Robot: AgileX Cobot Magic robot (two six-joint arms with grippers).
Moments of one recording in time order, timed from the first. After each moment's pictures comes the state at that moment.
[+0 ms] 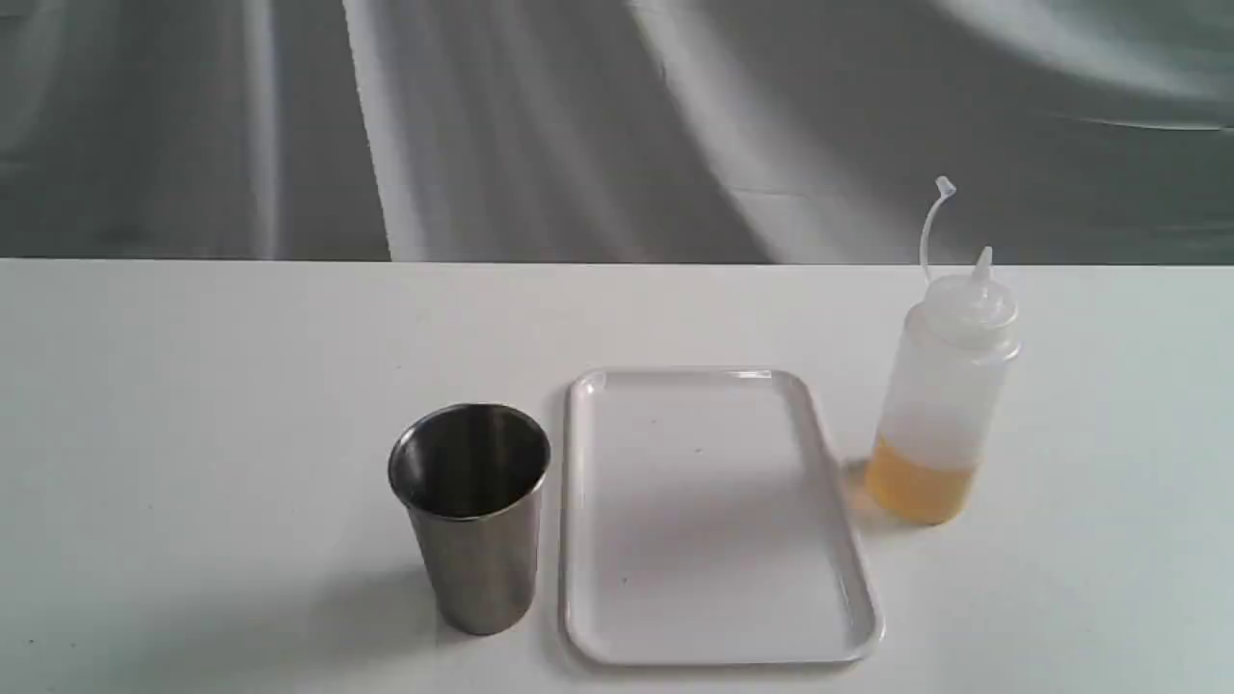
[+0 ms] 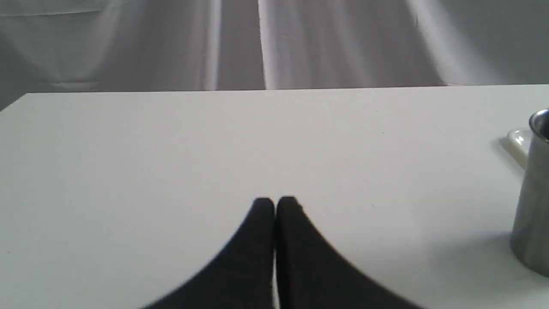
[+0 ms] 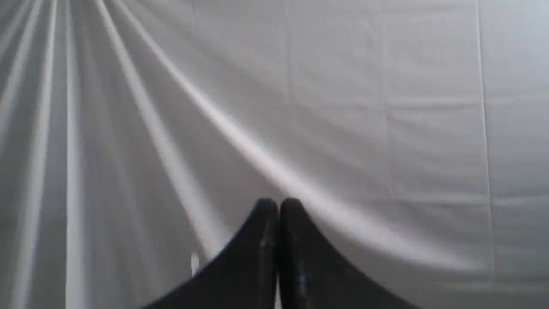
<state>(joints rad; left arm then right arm) 0.06 0.00 0.00 -0.02 0.29 0.04 -0.18 0.01 0.00 0.02 -0.33 0.03</state>
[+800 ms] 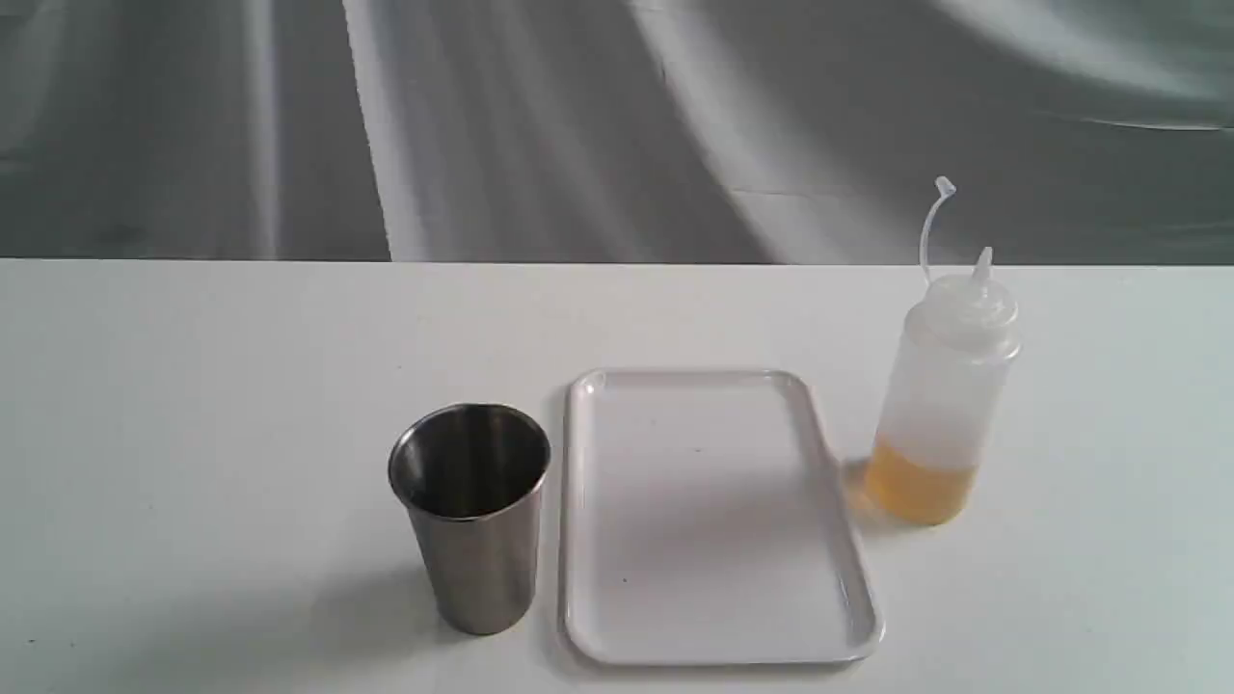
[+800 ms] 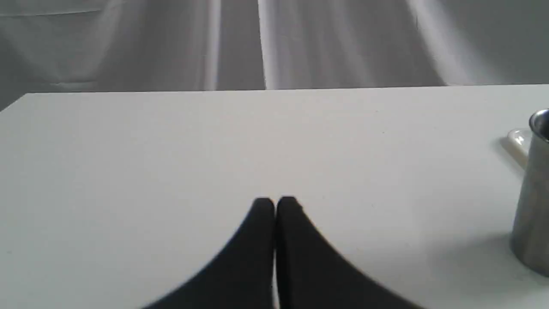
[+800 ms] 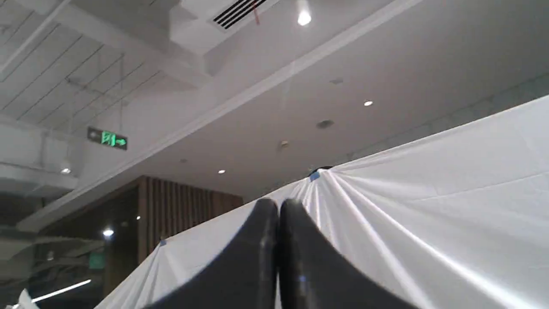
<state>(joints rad) 0.06 0.00 0.00 -0.02 0.29 0.04 -0.18 0.00 -0.18 -0.53 -0.67 1.00</state>
